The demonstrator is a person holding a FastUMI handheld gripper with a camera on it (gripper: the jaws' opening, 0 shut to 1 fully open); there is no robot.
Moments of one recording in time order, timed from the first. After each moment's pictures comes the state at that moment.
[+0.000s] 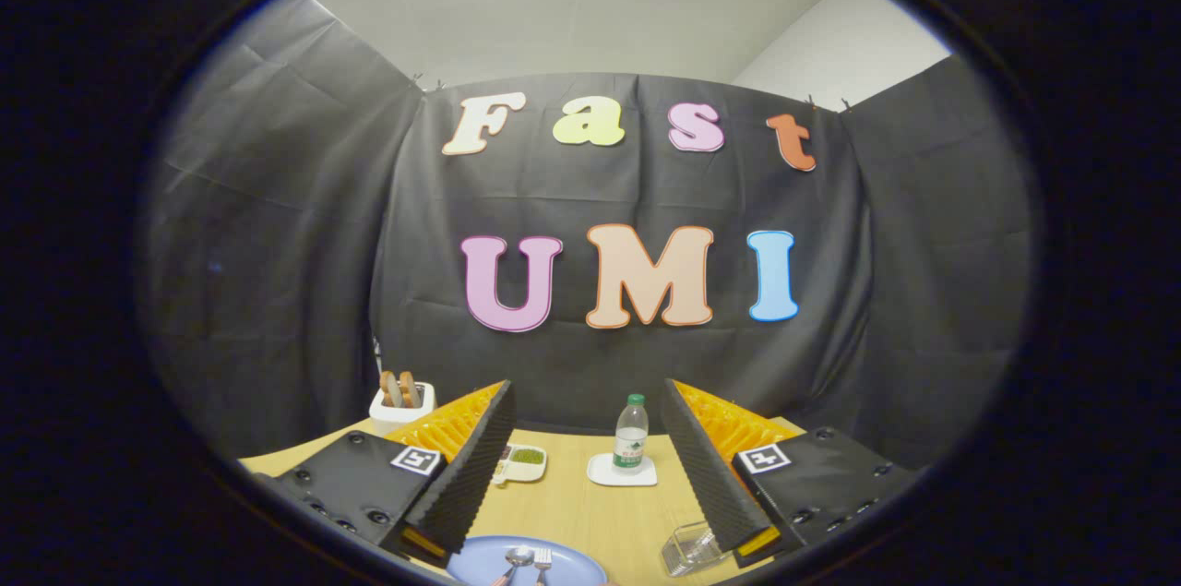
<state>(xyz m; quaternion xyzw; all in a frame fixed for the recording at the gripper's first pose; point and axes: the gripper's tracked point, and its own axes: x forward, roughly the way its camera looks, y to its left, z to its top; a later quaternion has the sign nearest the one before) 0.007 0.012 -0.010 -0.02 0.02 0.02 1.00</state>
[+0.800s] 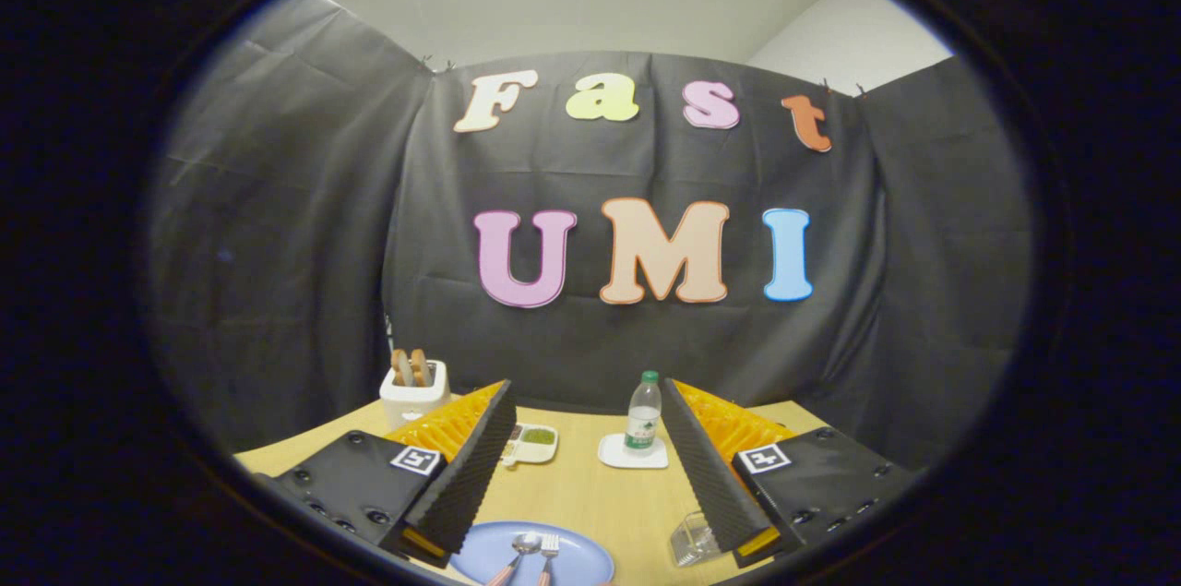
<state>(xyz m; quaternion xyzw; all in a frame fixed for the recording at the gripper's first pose) 0.005 0.026 -0.045 -0.03 0.07 0.04 1.00</state>
